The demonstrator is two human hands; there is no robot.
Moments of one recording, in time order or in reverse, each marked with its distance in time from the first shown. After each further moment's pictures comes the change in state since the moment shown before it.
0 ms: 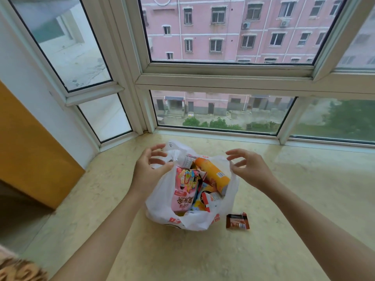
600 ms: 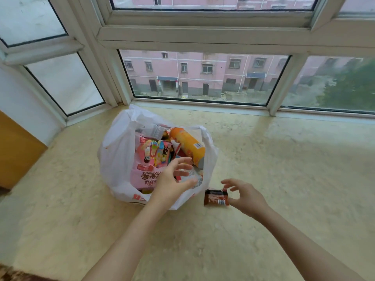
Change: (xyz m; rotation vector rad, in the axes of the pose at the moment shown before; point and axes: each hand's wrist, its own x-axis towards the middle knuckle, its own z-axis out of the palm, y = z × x) left_hand -0.068 -0.091 0.160 0.046 -0.318 -0.142; right_hand -0.084 0.196 0.057 -0.173 -0.272 0.208
